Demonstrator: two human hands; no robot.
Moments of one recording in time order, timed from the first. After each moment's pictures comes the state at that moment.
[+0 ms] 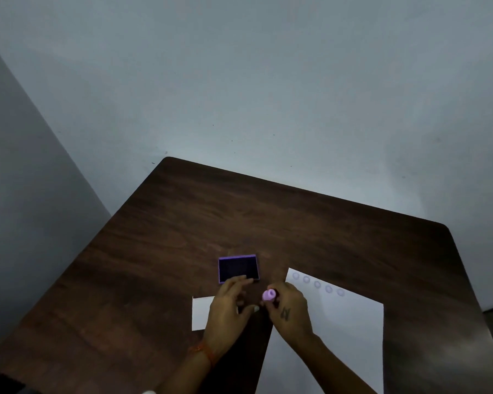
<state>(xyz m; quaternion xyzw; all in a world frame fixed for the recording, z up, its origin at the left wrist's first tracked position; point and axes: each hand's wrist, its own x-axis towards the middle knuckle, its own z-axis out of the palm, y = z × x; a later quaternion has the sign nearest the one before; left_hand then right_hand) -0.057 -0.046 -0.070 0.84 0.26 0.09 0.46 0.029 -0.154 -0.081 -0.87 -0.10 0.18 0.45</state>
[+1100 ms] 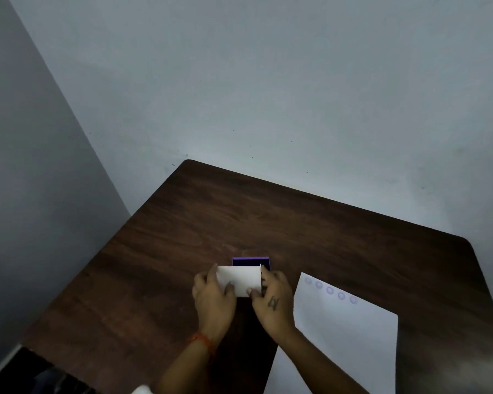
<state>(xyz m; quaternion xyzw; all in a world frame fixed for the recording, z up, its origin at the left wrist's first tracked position) -0.068 -0.024 -0.030 0.75 0.51 0.10 0.42 0.002 -0.108 -0.037 -0.89 -0.19 0.19 0.36</state>
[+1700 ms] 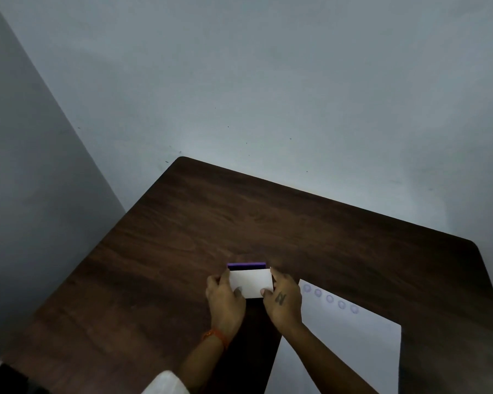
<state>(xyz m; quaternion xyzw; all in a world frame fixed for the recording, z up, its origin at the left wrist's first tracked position) -0.026 -0.028 -0.053 0.74 0.49 0.05 0.45 0.045 -0.105 -0.057 -0.92 -0.14 0.20 0.32</state>
